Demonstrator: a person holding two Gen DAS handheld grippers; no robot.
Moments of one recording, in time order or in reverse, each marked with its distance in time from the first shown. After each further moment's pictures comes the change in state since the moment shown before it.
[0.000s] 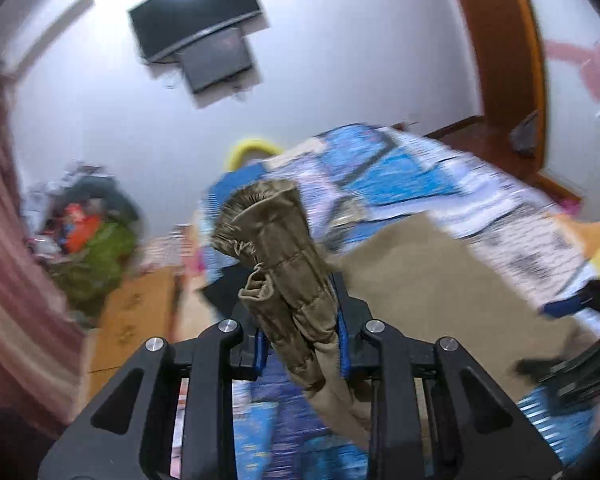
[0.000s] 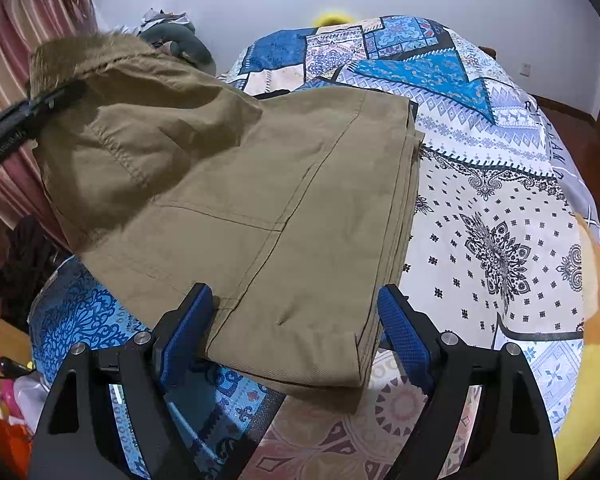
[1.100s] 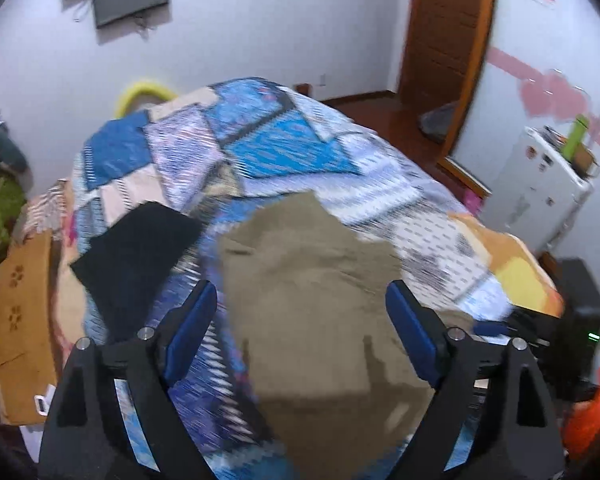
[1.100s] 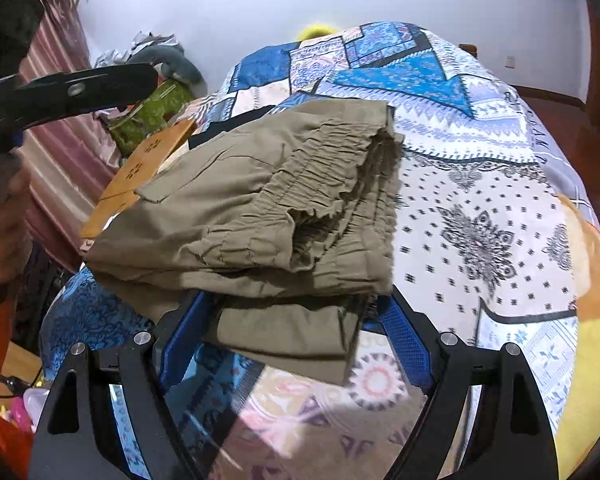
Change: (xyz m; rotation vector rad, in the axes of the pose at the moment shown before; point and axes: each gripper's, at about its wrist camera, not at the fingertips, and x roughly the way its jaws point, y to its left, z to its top) left arm 0.064 -0.024 0.040 -0.074 0.202 -0.371; right arm -0.025 -0.016 -0.012 0.083 -0.063 -0.009
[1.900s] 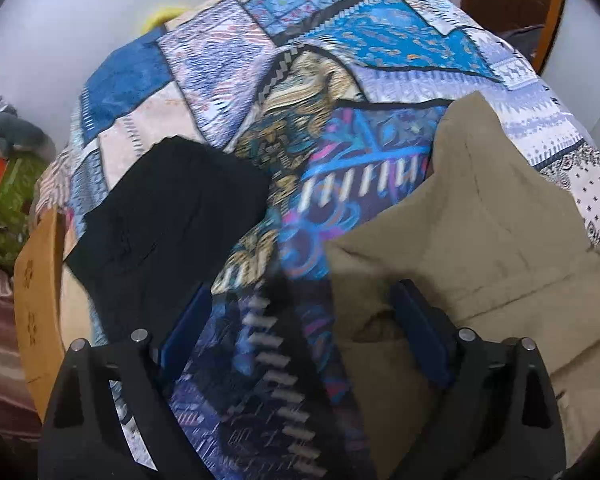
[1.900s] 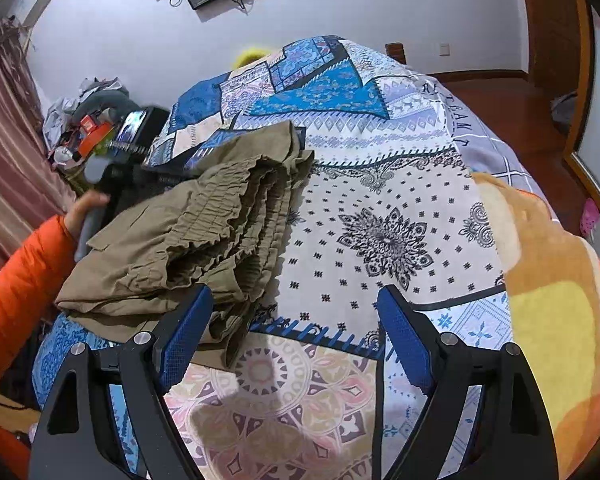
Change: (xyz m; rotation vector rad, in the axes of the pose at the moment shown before) left arm 0.203 0.079 -0.001 0.034 0.311 0.219; right arm -0.034 -0.049 0.004 0.160 -0.071 -0.130
